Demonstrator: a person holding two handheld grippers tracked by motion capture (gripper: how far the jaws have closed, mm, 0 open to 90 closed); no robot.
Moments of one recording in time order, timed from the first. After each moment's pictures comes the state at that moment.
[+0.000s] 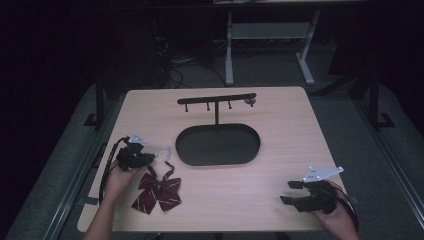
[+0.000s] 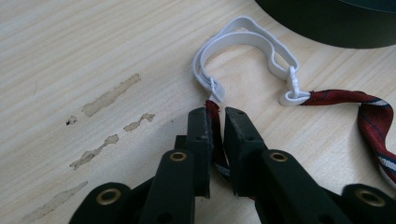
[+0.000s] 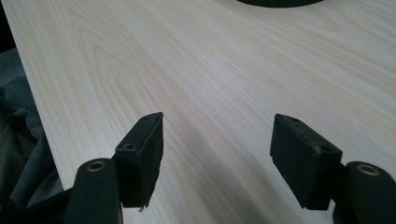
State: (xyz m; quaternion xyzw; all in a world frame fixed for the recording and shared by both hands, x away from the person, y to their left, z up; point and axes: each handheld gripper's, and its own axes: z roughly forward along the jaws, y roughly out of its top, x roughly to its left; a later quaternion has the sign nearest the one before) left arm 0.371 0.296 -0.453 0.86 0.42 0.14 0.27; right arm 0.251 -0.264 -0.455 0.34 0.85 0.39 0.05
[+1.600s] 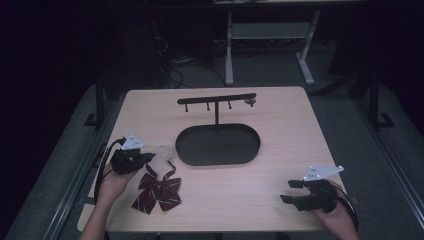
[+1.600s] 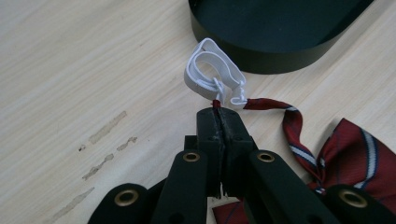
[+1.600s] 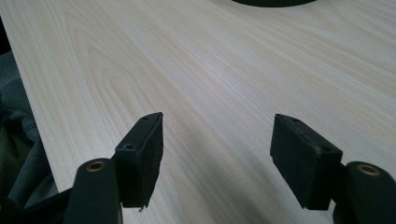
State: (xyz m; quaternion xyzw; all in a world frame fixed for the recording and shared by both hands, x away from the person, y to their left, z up) left arm 0.332 0.285 -0.410 0.86 0.35 0.19 0.32; right arm 0.254 -0.265 -0.456 0.34 0.85 0.39 0.05
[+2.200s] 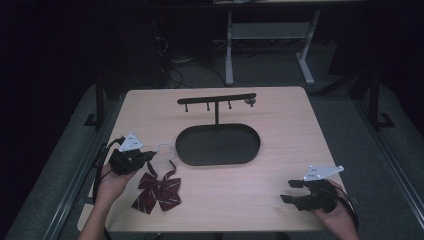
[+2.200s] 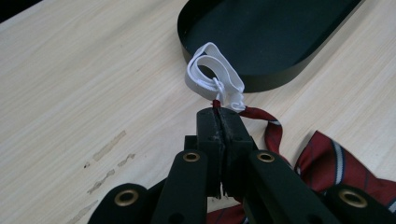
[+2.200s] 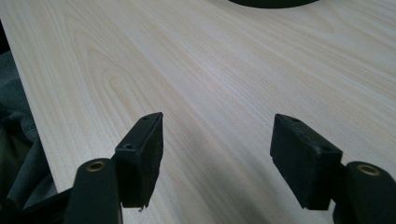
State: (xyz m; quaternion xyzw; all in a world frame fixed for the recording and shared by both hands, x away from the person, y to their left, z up) left arm 0.322 0.280 -0.393 0.86 0.33 0.20 0.34; right arm 0.253 -0.265 -0.455 0.34 0.85 0.40 0.05
